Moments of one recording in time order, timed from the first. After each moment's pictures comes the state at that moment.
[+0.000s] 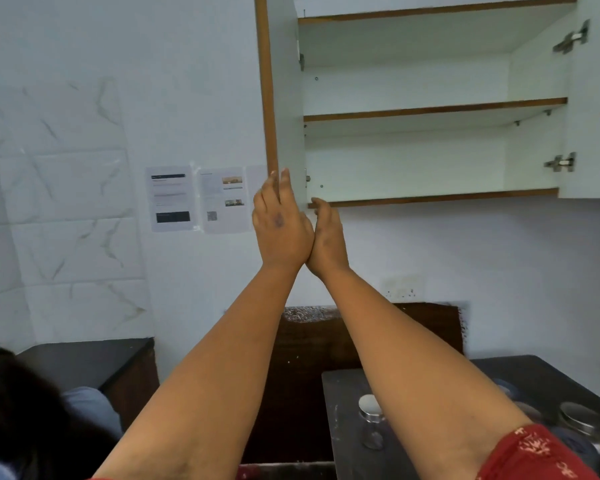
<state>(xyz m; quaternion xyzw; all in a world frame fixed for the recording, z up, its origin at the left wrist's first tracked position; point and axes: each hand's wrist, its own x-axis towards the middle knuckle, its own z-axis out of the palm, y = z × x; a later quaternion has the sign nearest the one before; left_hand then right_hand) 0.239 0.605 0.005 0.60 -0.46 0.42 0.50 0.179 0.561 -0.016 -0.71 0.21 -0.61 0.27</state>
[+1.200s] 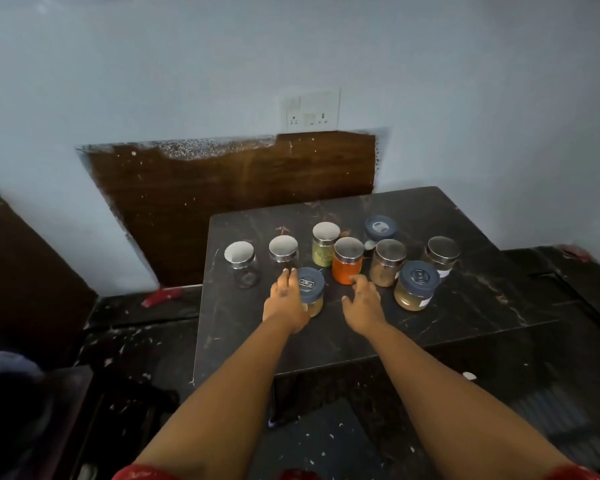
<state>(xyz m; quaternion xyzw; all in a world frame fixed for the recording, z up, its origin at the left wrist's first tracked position) -0.002 0.434 -0.425 0.80 -0.56 -0.19 0.12 -0.161 0.384 -0.438 -0.71 0.61 -0.19 0.30</state>
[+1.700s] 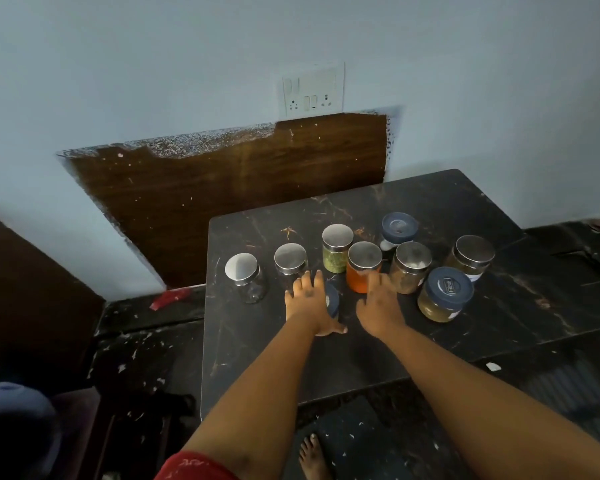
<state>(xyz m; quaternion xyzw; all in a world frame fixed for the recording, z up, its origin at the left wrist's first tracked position) 0.004 0.359 -0.443 0.77 -0.61 -0.18 -0.03 -0.142 0.326 -0.454 -0.73 0.60 -0.19 0.25</state>
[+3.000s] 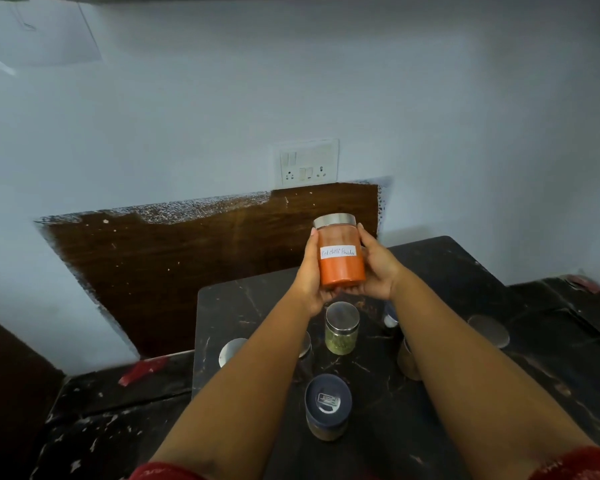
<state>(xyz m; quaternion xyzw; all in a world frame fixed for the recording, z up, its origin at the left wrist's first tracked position) 0.050 0.215 -0.313 0.47 -0.27 -0.66 0.52 -0.079 0.166 -0.301 -0.37 0.42 -0.29 0.78</state>
